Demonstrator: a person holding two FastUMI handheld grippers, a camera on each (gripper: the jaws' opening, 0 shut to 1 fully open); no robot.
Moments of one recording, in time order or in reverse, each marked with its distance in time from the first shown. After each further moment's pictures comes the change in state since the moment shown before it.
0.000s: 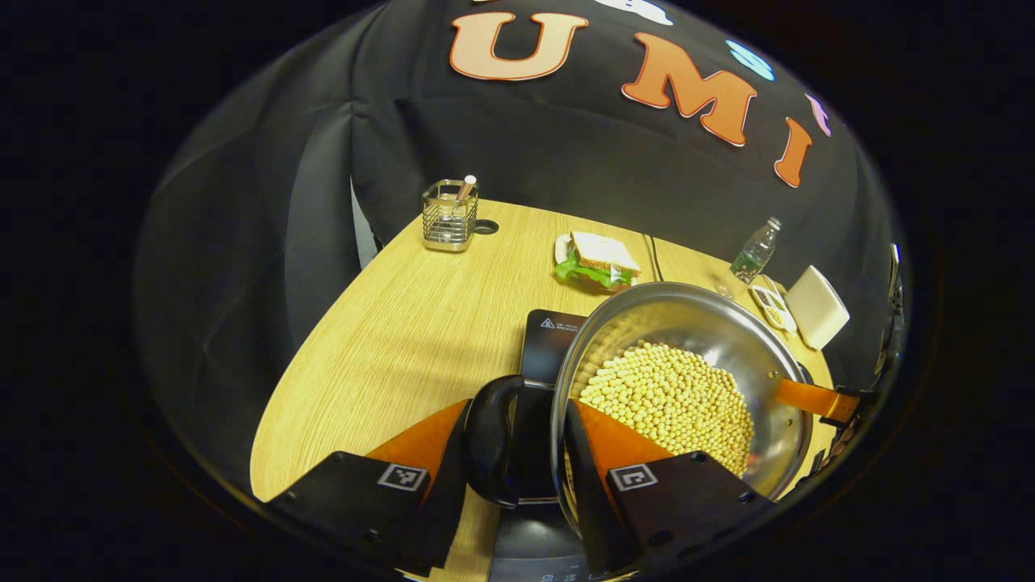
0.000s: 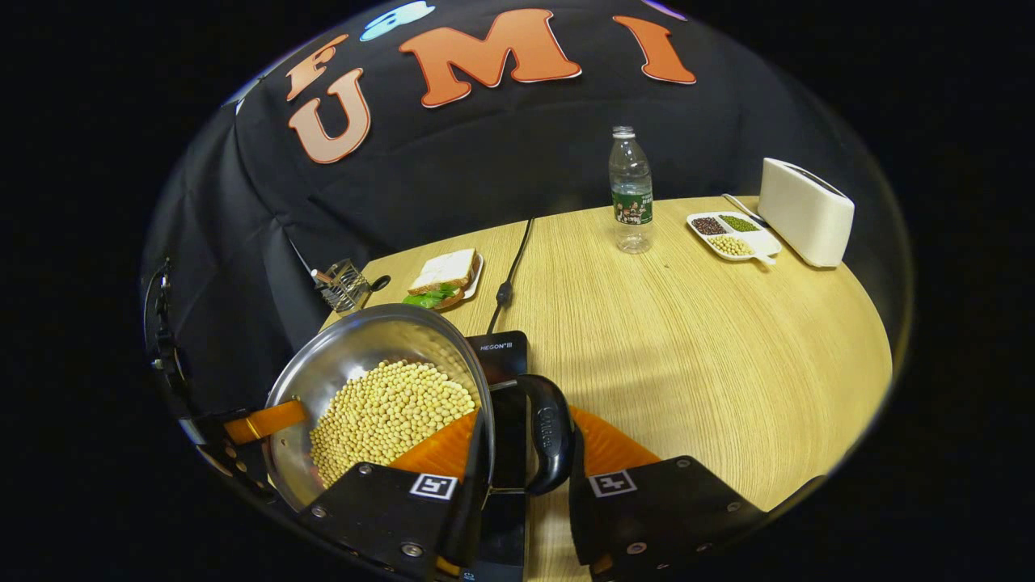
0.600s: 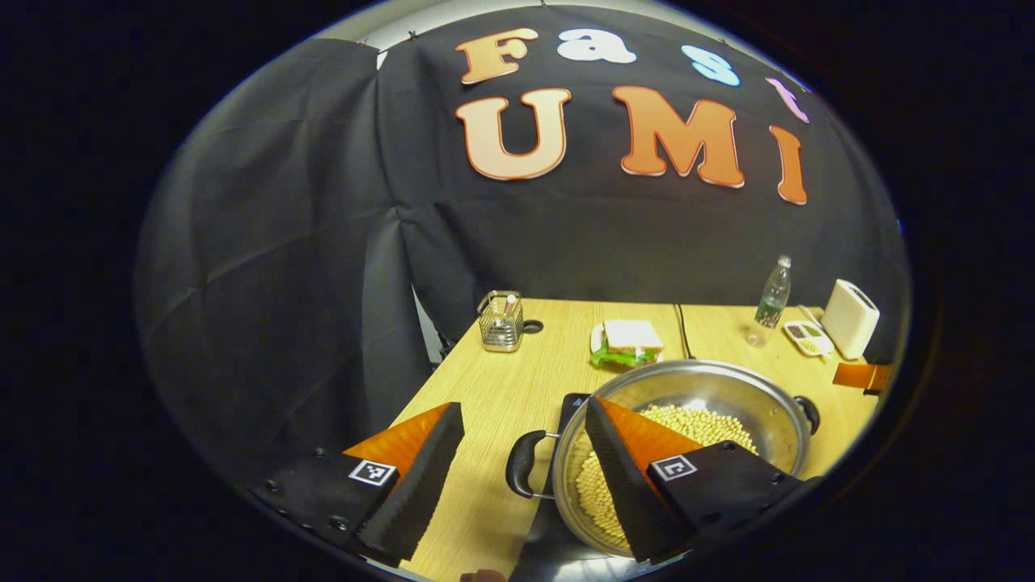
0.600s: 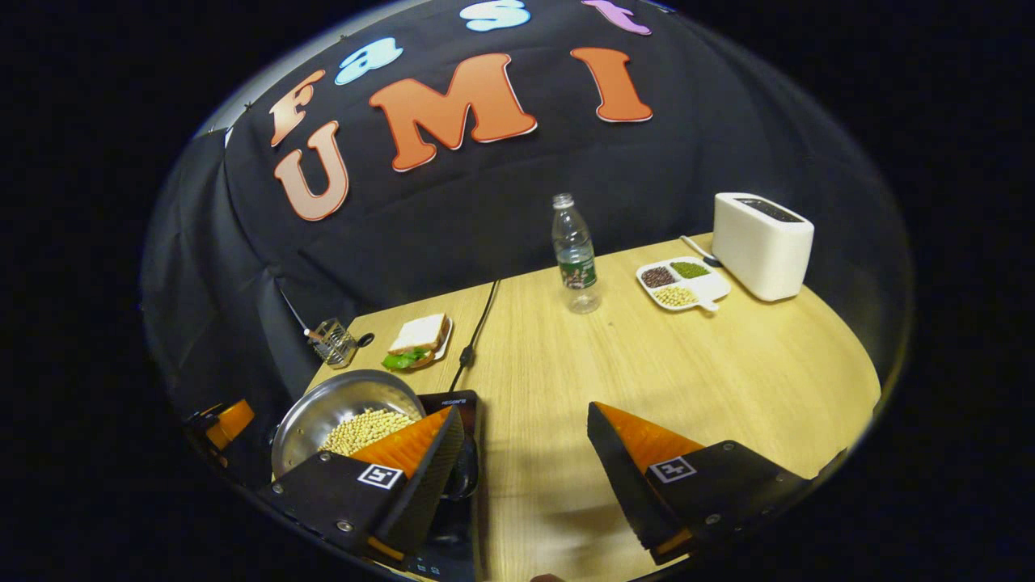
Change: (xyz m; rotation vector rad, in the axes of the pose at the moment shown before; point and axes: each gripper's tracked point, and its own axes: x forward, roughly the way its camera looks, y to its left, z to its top) left arm -0.099 -0.006 0.082 0.058 -0.343 0.197; right arm -0.062 -0.073 0.069 0.063 -0.209 -0.063
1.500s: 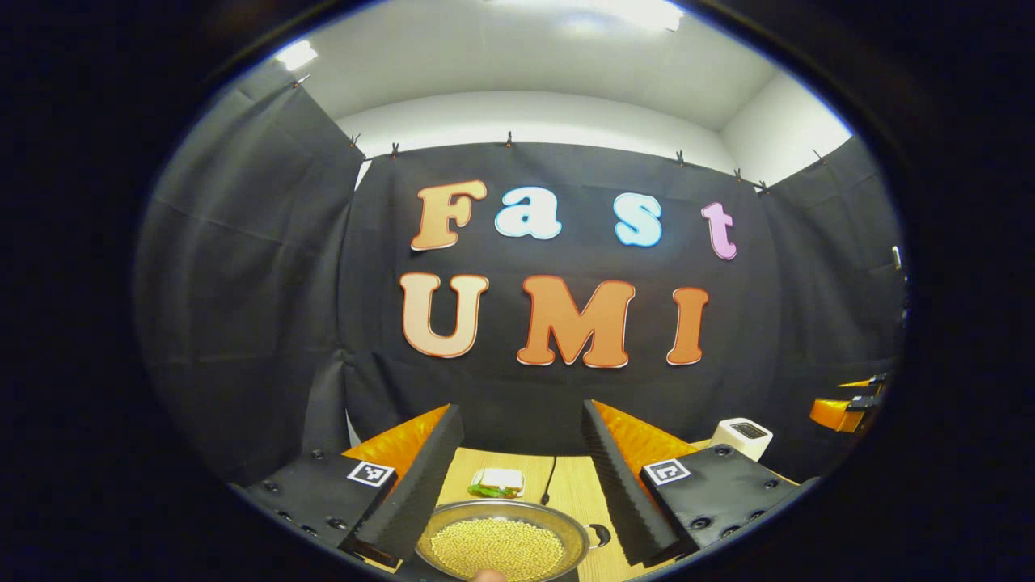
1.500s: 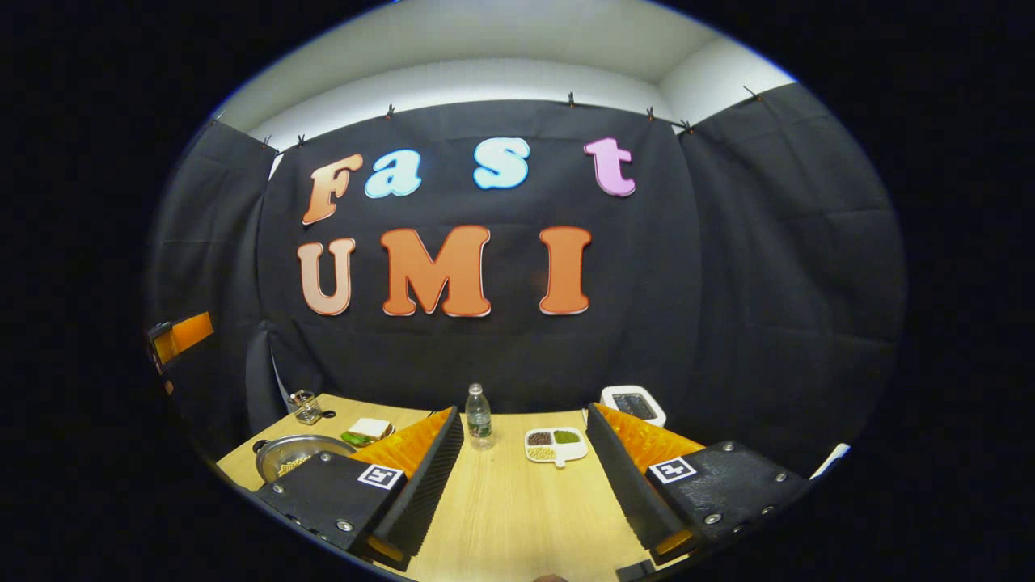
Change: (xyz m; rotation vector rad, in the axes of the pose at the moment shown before) left arm -0.206 -0.138 0.204 -0.077 -0.527 -0.221; right arm -0.237 -0.117 0.195 -0.239 -0.526 -0.112
